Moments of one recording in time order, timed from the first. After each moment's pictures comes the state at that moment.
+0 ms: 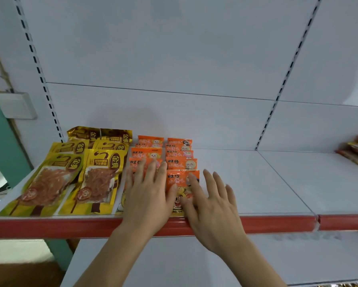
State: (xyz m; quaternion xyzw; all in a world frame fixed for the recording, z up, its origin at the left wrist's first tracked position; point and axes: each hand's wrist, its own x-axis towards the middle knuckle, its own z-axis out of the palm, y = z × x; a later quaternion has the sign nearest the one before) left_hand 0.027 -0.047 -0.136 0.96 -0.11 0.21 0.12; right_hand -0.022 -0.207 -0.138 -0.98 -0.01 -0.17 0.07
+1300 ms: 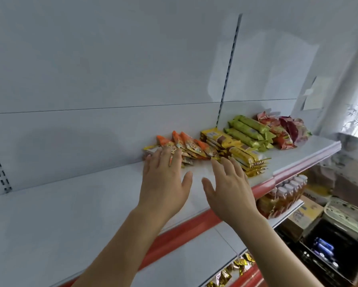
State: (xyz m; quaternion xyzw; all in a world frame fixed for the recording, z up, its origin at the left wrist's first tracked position) left_hand 0.022 -0.711 -0.085 0.88 -0.38 0.17 0.21; right_hand -0.081 -0.843 -0.083 -0.95 0.27 -0.18 0.04
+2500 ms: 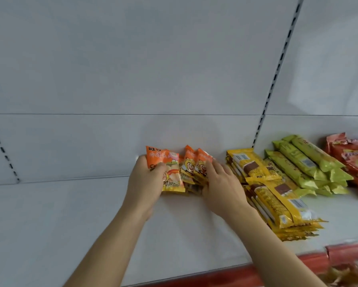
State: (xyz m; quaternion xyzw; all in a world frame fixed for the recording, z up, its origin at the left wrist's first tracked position) left_hand 0.083 -0.795 -0.066 0.73 0.02 0.05 0.68; right_hand 0.065 -0.976 -0.094 -0.99 0.05 -0.12 0.06
